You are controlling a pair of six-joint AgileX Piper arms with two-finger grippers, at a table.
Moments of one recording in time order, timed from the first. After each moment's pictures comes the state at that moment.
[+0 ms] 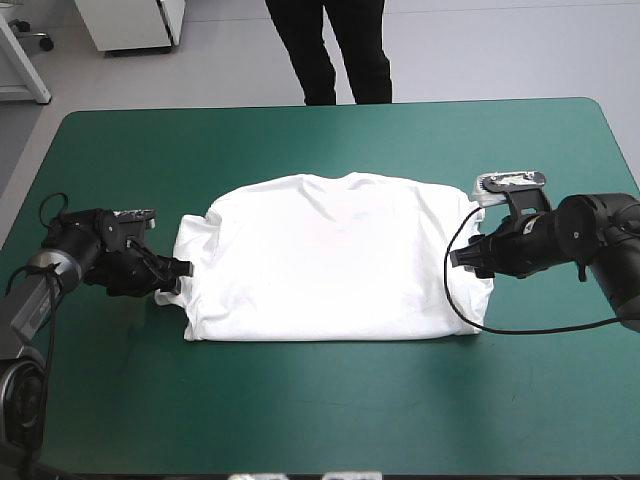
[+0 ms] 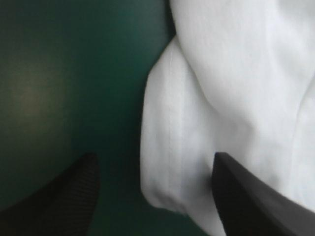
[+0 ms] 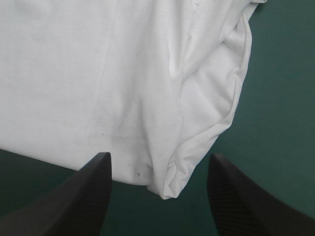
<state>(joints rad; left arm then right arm) 0.04 1.58 -1.05 -0.12 0.89 0.09 0.18 1.28 -1.19 0.18 1.07 -0.08</state>
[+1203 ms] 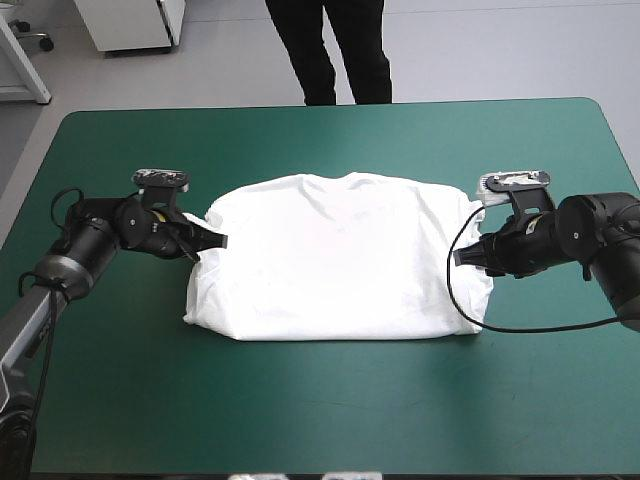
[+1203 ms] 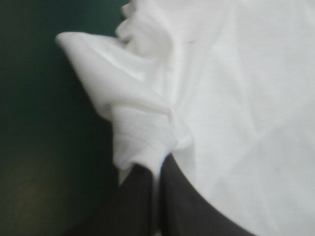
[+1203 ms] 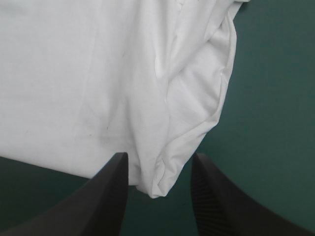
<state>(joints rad) -0.16 1.47 -1.13 -0.14 0.76 0.09 0.18 1.28 -1.19 0.14 1.07 -0.05</state>
